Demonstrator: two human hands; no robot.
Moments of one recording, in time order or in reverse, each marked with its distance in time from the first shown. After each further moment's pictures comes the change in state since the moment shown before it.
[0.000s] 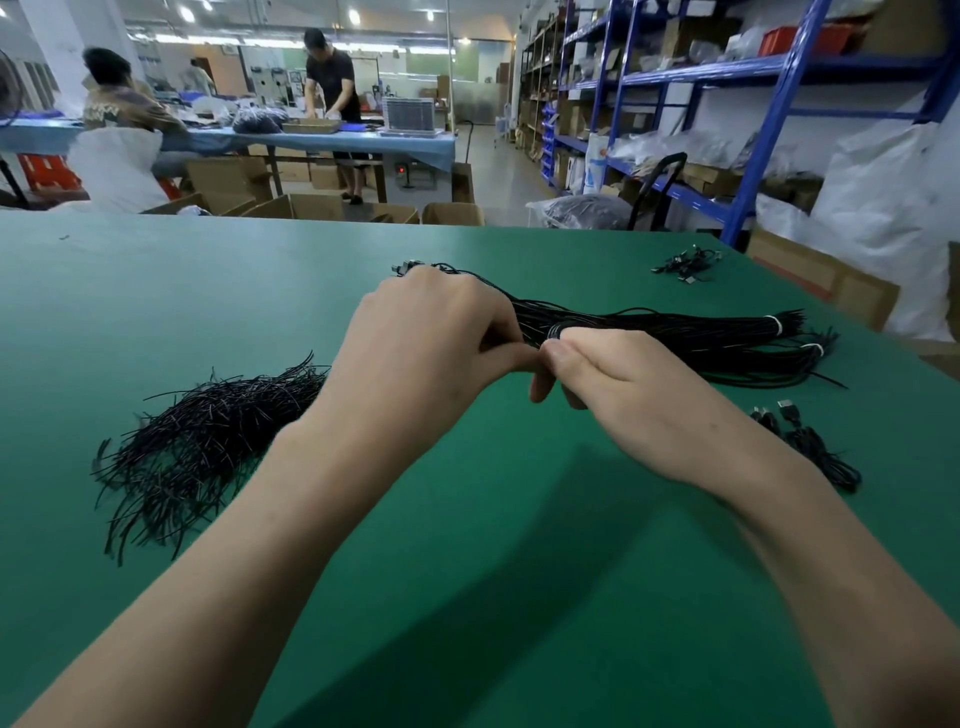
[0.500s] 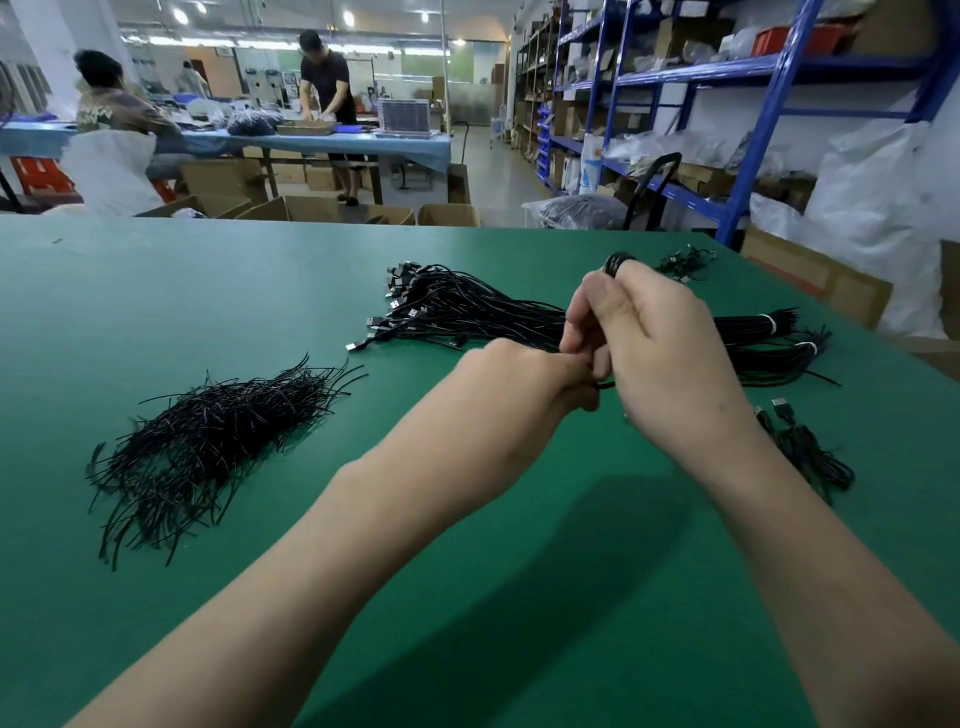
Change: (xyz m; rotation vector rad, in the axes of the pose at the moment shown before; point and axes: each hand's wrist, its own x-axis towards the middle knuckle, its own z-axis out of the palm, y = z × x) left_hand -0.005 0.032 0.030 -0.128 -0.292 0.125; right_hand 0.007 -0.001 -0.001 0.243 0.392 0.042
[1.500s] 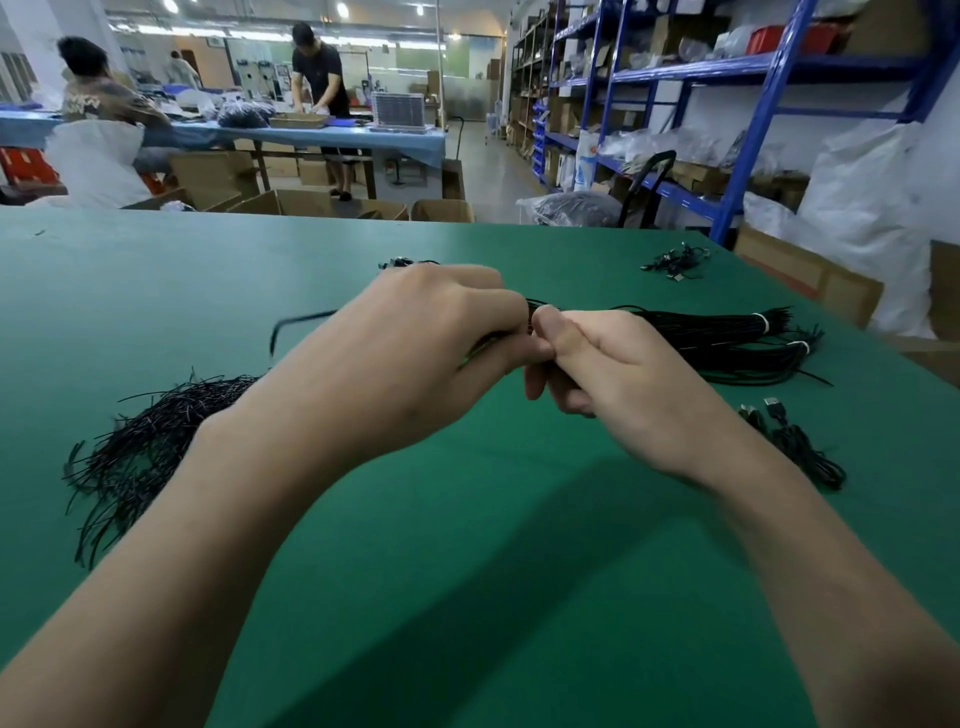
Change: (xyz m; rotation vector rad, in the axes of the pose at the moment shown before) left_hand -0.012 -0.029 -0.046 0.116 0.224 0.292; right_hand -0.005 0.005 -0.002 0.070 -0.364 -0.027
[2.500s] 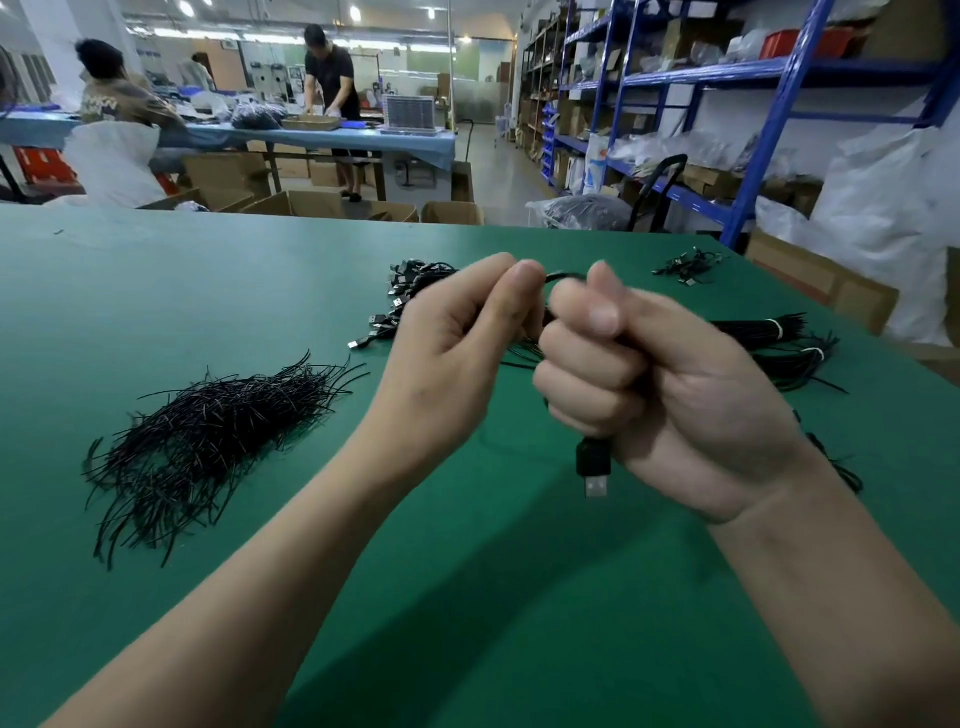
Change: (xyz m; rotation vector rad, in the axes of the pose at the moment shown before) left_hand 0.003 0.000 0.051 -0.808 0.449 -0.281; right_hand -0.004 -0.030 0.005 1.210 -0.384 0.002
